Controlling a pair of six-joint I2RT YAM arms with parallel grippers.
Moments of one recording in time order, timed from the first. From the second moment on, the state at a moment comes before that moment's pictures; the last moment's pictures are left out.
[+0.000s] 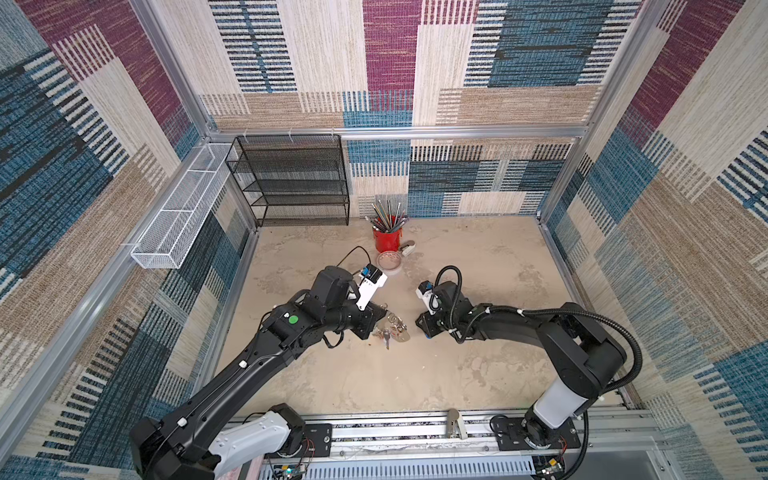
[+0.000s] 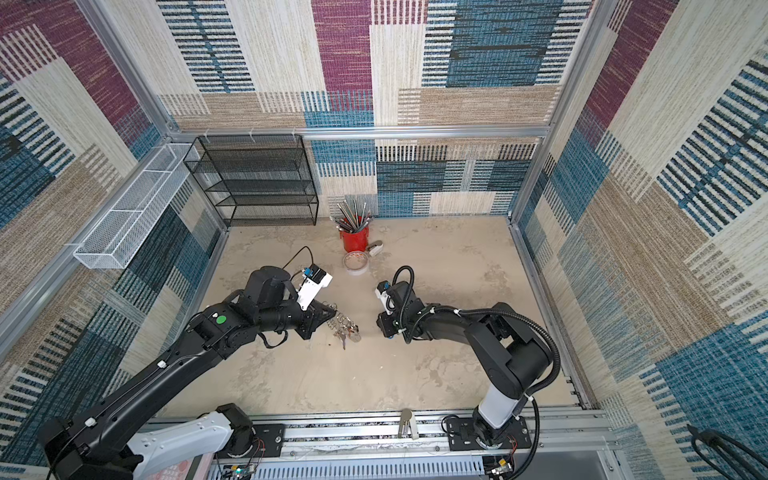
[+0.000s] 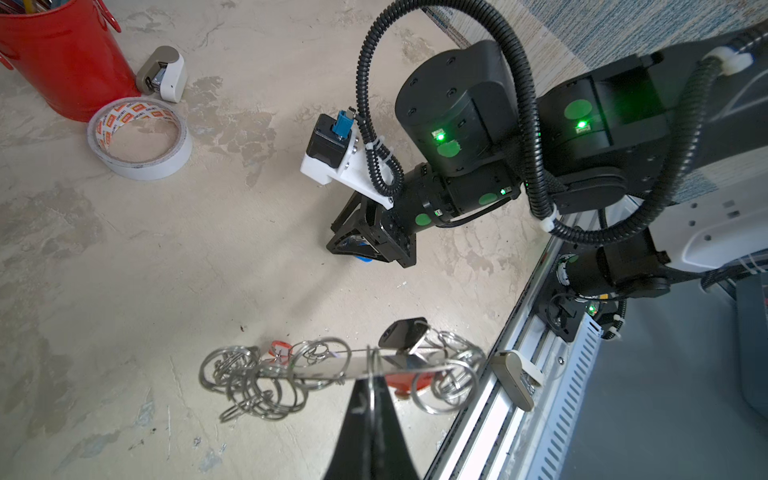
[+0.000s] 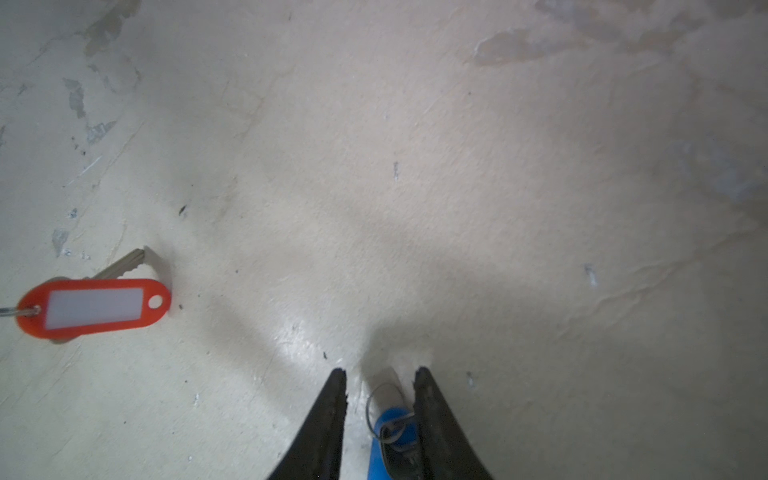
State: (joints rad) left arm -0.65 1.07 1.04 -0.68 0.32 -0.11; right arm 0.64 1.68 0.79 -0.03 -0.18 0.22
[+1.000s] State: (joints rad) left arm -0.63 1.08 1.04 -0.66 0.35 -0.11; right arm 0.64 1.64 0.78 -0.05 -0.16 0.23
